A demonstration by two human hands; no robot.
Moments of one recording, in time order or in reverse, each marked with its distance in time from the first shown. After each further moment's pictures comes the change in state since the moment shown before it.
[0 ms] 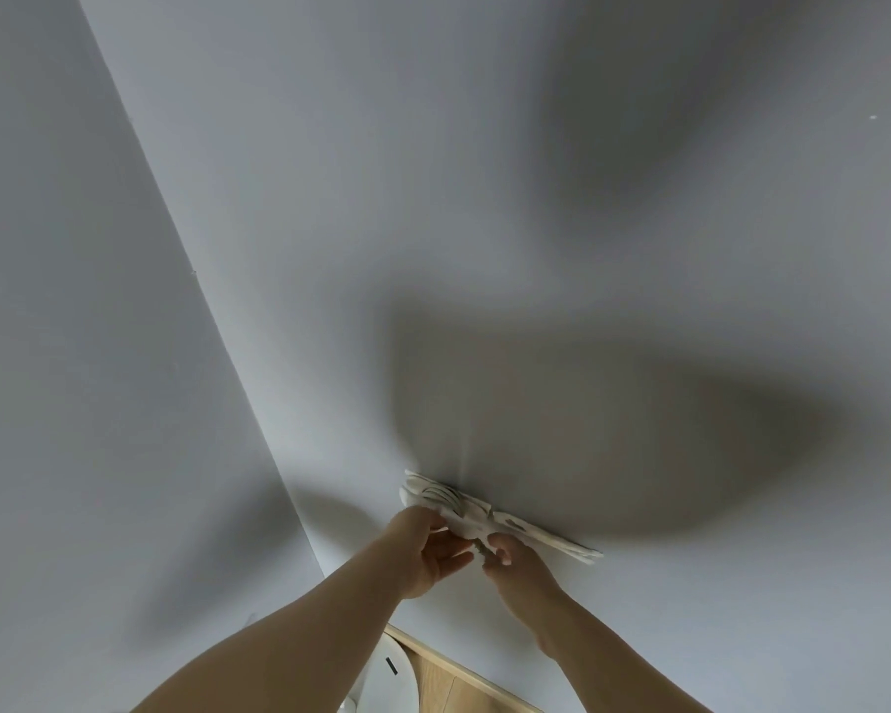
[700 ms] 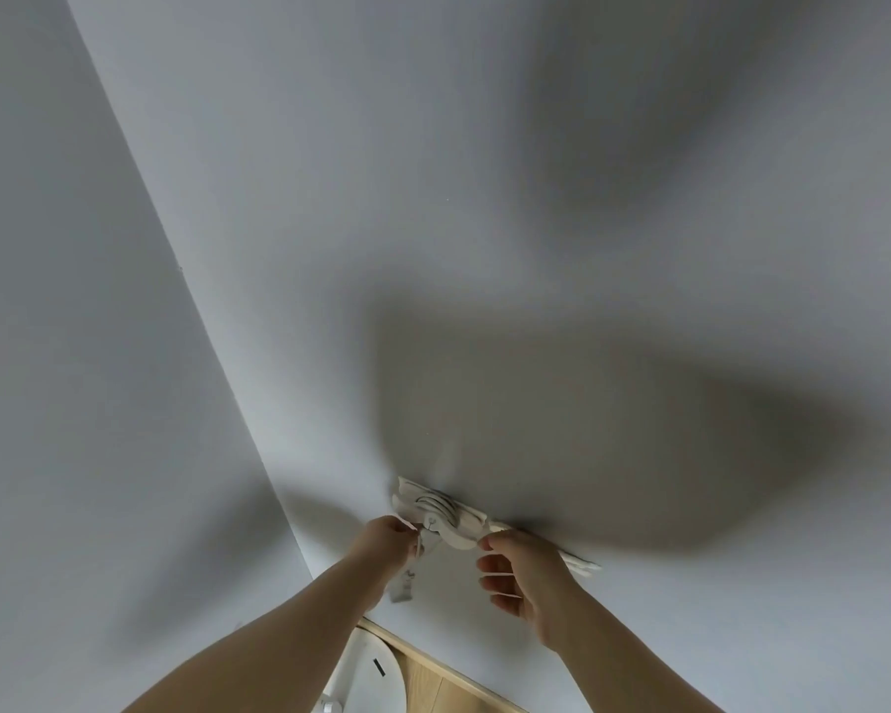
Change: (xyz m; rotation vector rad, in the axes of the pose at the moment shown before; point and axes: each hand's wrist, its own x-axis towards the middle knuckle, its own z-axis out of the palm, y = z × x) left_hand 0.031 -0.001 -0.027 0.697 0.271 0.247; right_hand -0.008 -0.018 -0.020 0.479 -0.001 0.201
